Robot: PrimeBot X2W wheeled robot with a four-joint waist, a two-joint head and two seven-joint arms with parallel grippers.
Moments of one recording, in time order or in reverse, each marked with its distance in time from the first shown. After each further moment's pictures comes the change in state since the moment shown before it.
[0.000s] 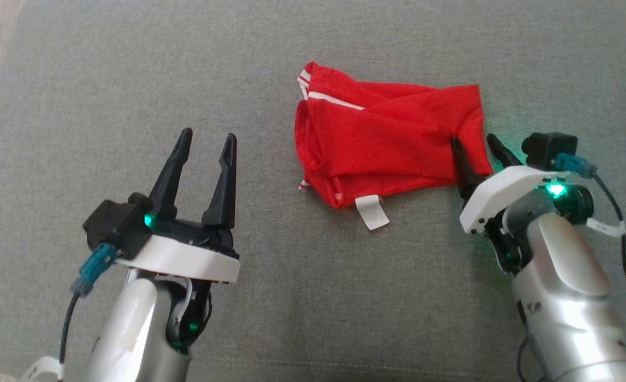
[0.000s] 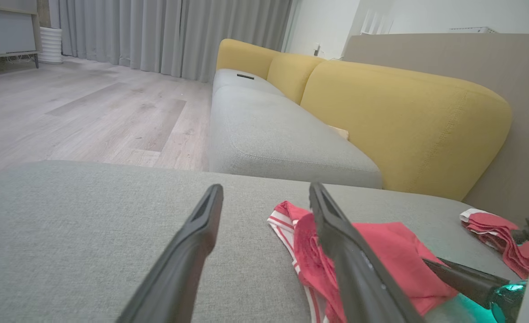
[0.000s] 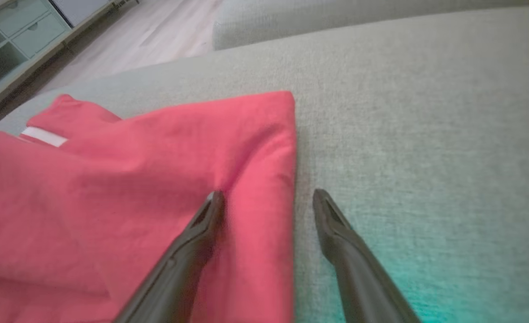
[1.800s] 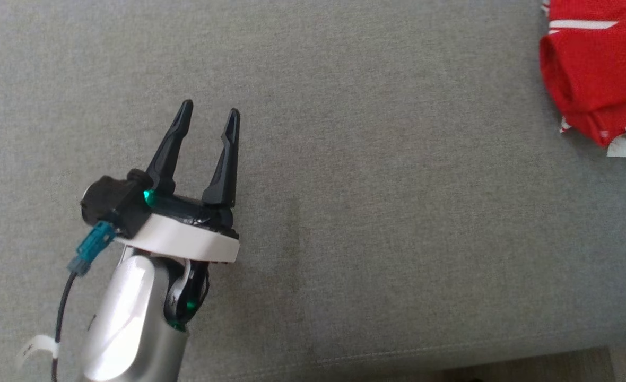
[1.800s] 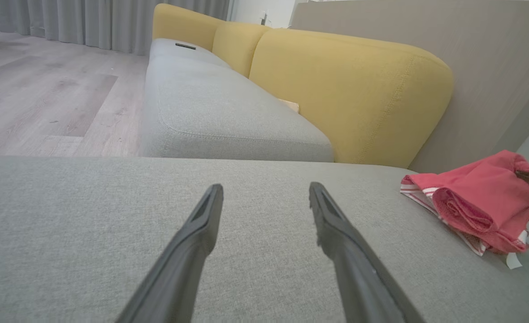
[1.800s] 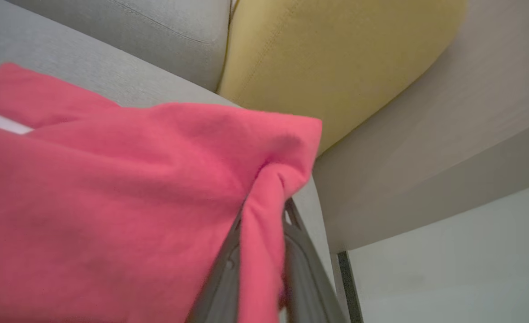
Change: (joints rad) left arm -0.074 0.000 0.005 0.014 0.038 -0.033 0.000; right arm -0.332 -0.601 0.118 0.231 -0.204 0.000 -0.112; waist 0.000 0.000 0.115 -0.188
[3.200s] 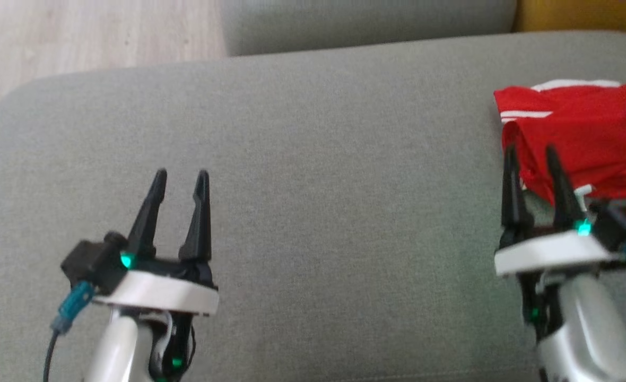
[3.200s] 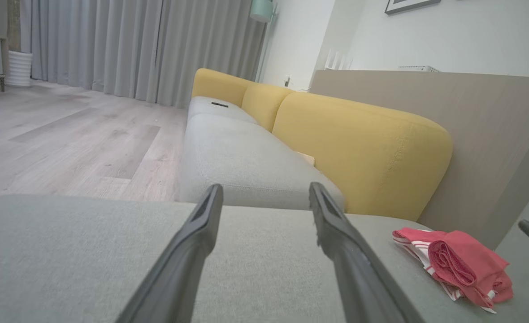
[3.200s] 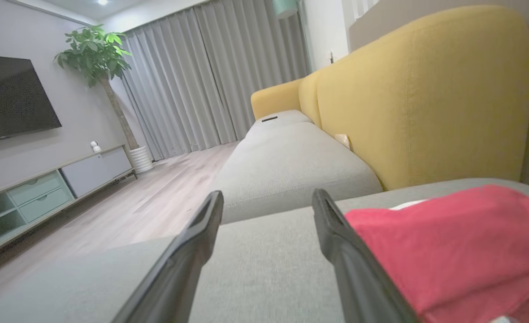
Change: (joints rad) left arm 0.196 0.001 0.070 -0.037 -0.065 0.029 0.000; right arm 0.632 0.587 -0.172 -0.640 0.282 0.000 -0.157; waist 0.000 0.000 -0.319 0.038
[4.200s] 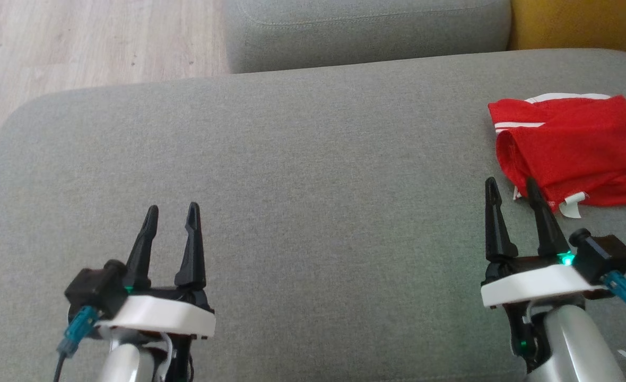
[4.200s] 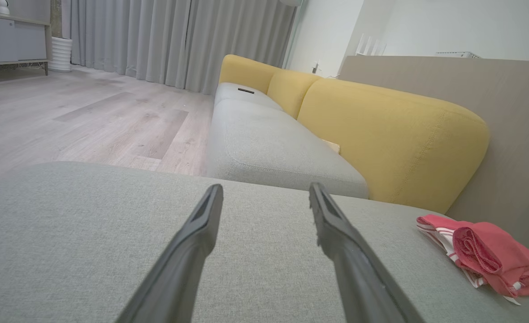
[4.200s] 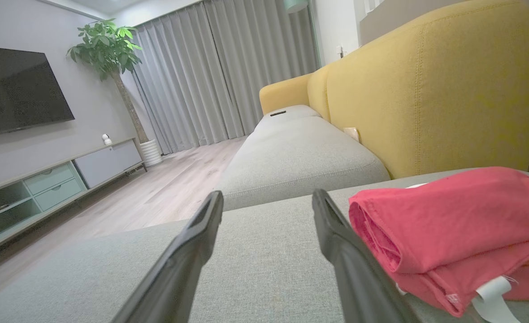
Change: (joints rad) left arm 0.089 0.001 0.002 0.012 -0.004 0.080 0.000; right arm 0.113 0.022 0.036 -0.047 -0.027 0.000 -0.016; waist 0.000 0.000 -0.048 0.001
